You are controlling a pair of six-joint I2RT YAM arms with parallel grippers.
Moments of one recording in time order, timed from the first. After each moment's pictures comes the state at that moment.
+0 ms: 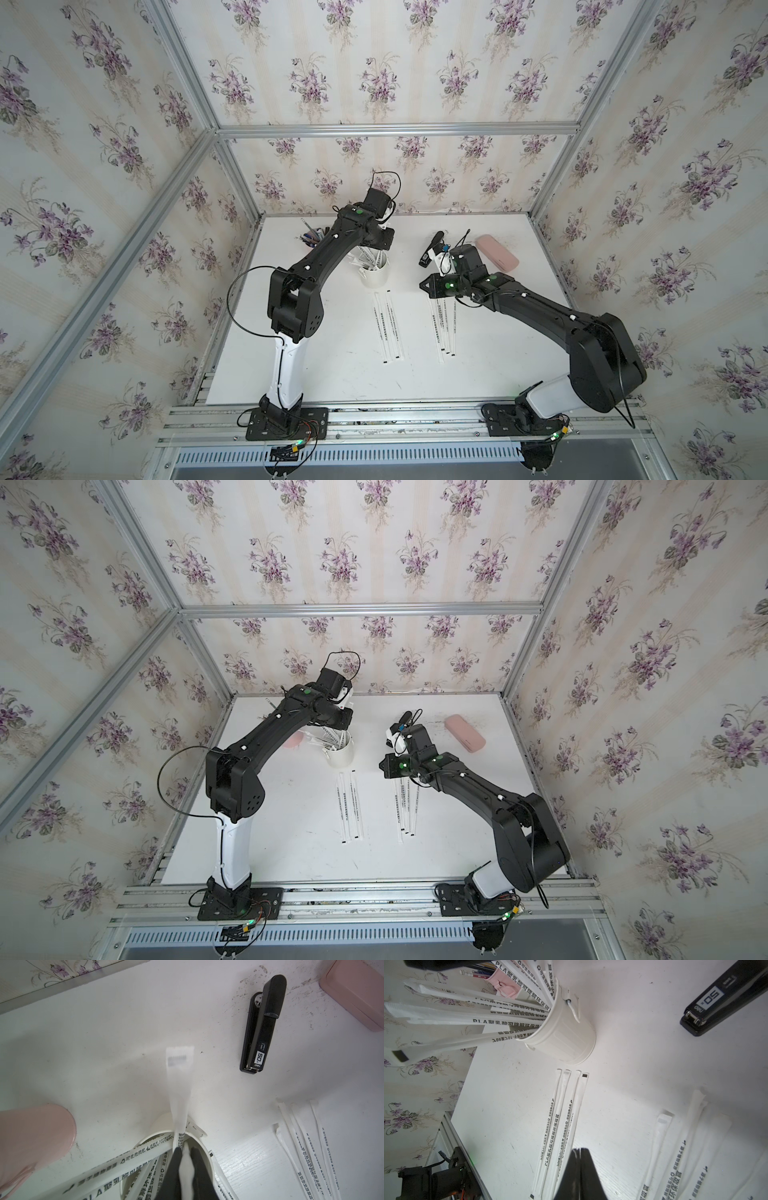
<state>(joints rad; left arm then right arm) -0.46 2.12 2.05 -0.96 0.01 -0.12 0.52 1.50 0.97 -0.25 -0.38 0.39</state>
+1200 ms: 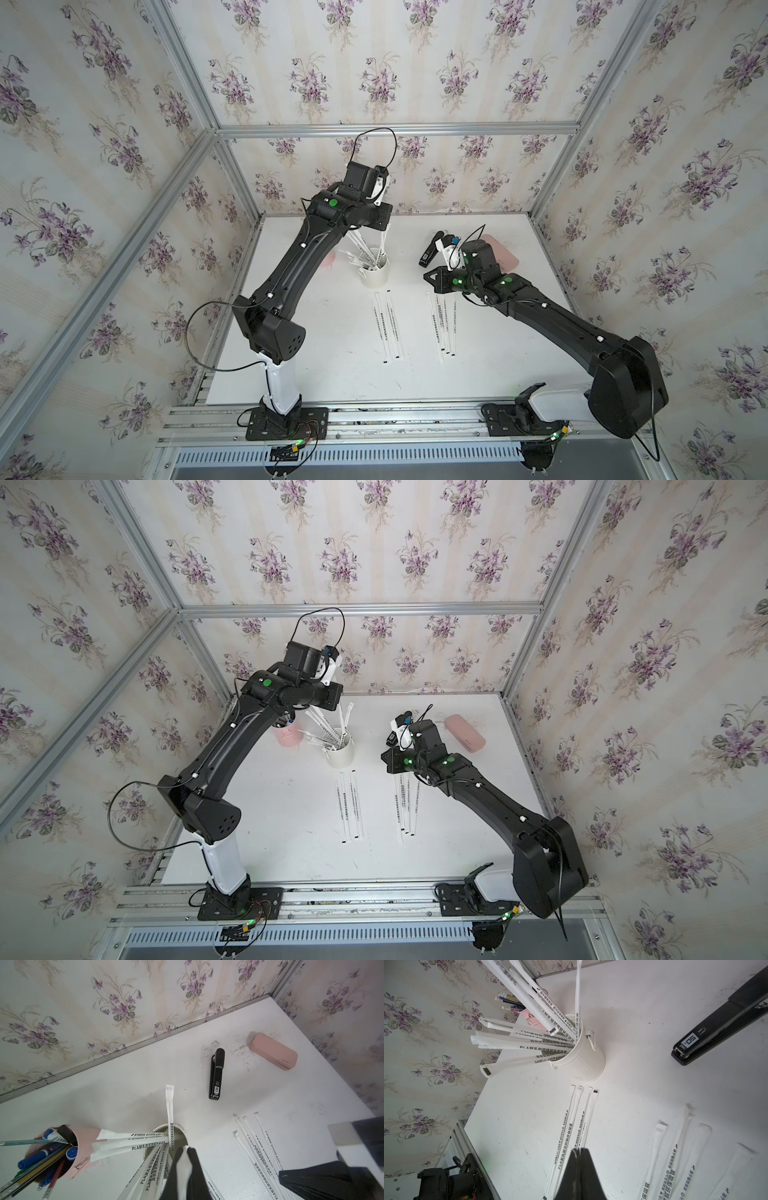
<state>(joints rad) -0.49 1.84 2.19 -1.02 0.03 -0.09 0.52 1.36 0.98 -0.28 -0.35 0.39</state>
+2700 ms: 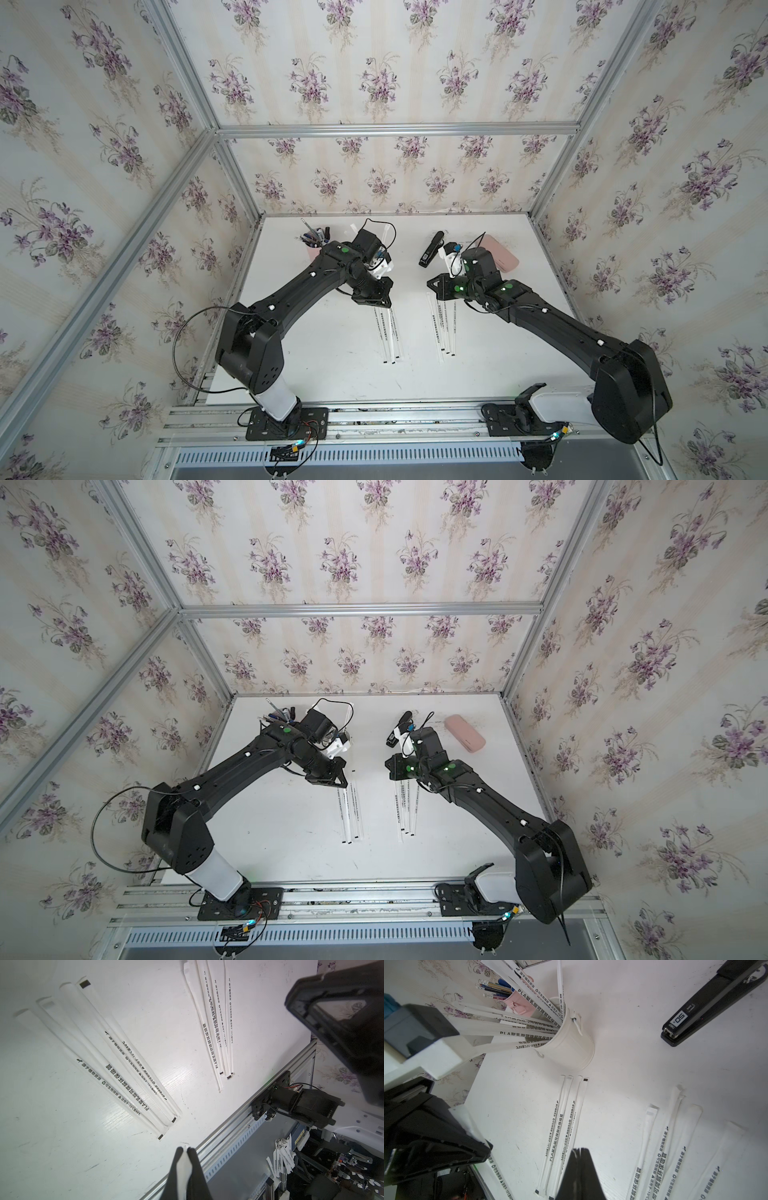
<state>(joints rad) -0.54 1.68 1.43 -1.04 0.50 -0.30 0.52 1.34 0.90 -0.27 -0.32 0.40</state>
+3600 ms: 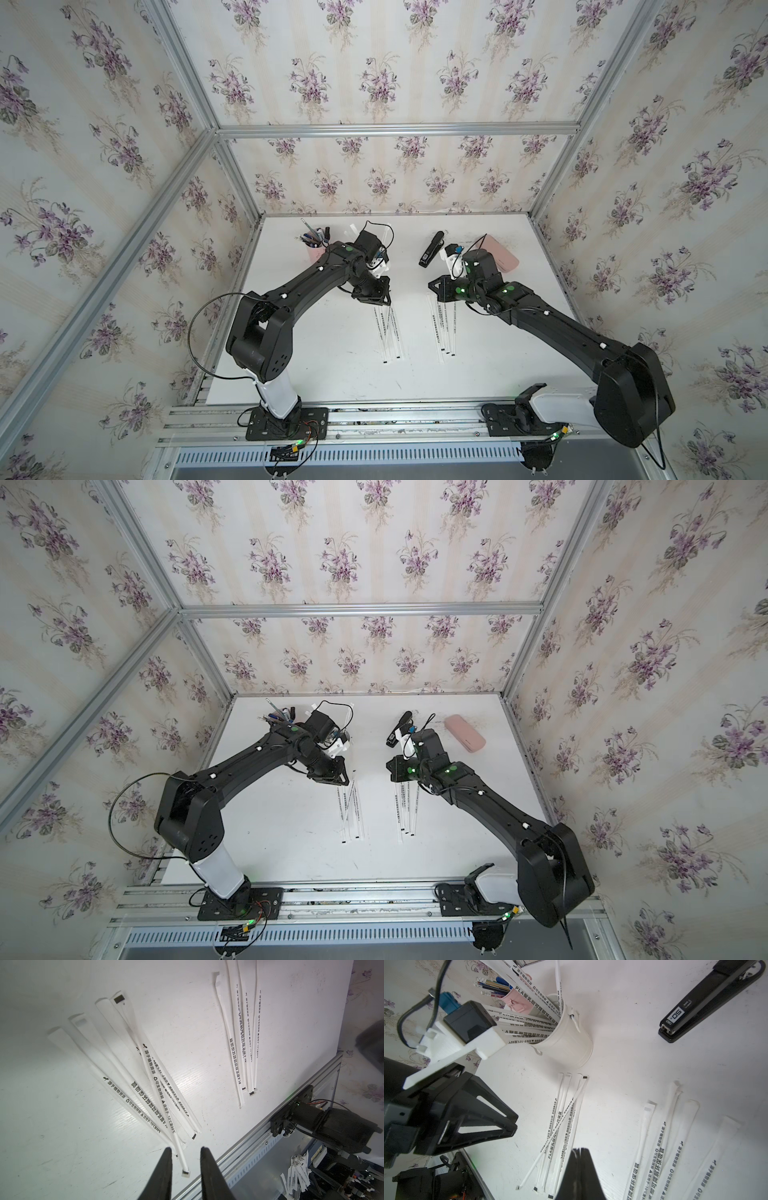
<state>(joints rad) -0.52 1.74 1.42 -0.99 0.43 -0.29 0.52 1.32 0.89 -0.27 -0.32 0.40</state>
